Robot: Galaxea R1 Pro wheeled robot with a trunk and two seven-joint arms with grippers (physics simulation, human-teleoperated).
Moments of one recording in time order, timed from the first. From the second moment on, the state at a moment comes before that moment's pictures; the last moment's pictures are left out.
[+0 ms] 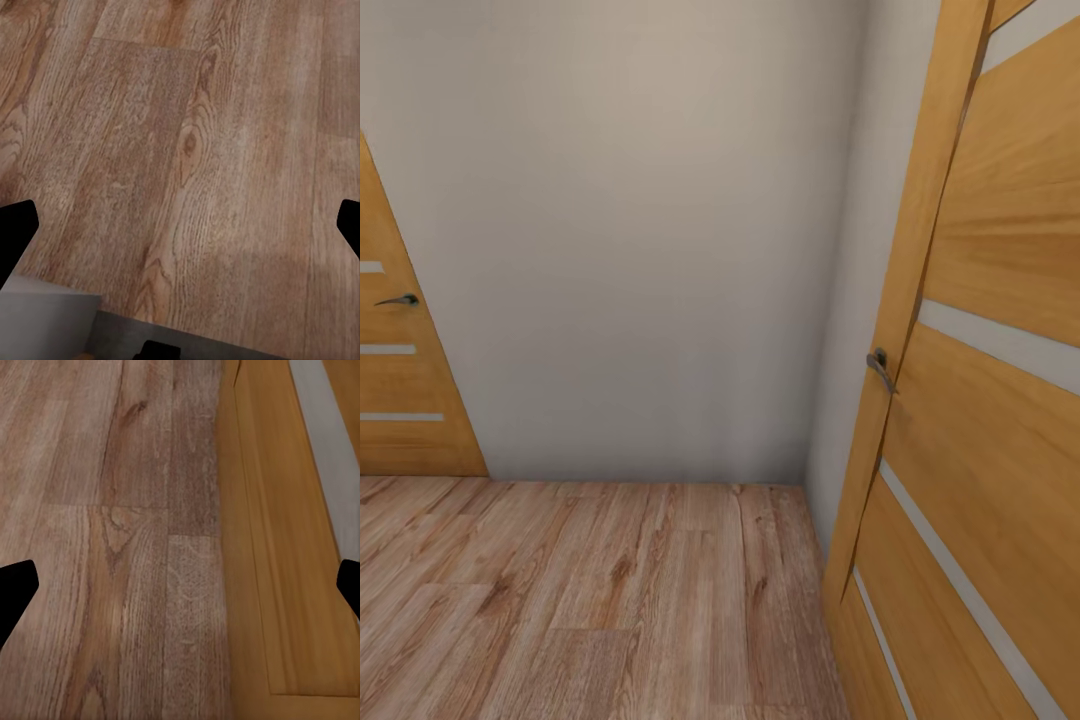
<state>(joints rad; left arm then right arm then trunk) -0.10 -0.08 -0.01 0.07 0.09 -0.85 0.18 0.04 -0.04 0.00 -0.20 0.01 -0.79 -0.02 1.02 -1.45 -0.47</state>
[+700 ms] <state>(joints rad) -0.10 -0.08 0.00 0.07 0.09 -0.85 0.18 0.04 -0.04 0.01 -0.21 0.01 -0.80 -0.01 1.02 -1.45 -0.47</state>
